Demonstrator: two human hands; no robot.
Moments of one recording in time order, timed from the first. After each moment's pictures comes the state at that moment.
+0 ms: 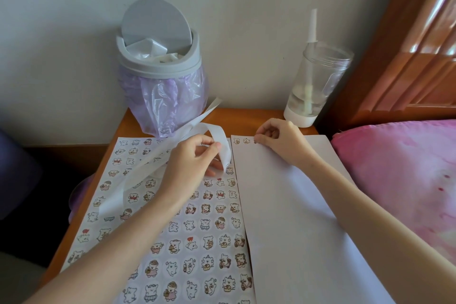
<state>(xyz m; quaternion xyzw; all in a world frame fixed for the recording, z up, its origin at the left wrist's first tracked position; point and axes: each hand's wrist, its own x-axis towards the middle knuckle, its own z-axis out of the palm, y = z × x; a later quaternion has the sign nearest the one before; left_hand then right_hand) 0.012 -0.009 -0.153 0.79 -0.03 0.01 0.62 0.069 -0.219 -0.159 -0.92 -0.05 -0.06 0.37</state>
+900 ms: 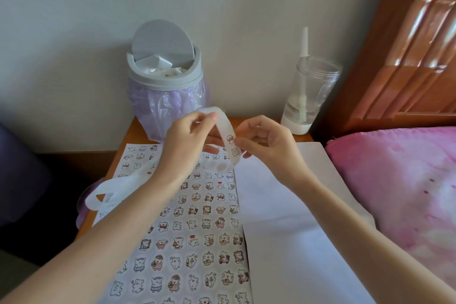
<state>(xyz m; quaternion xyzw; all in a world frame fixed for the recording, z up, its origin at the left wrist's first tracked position) 0.017 -0.011 -0.103 0.73 -0.04 0.06 0.68 0.011 -0.174 -0.115 -0.77 -0.16 -0.07 0.62</state>
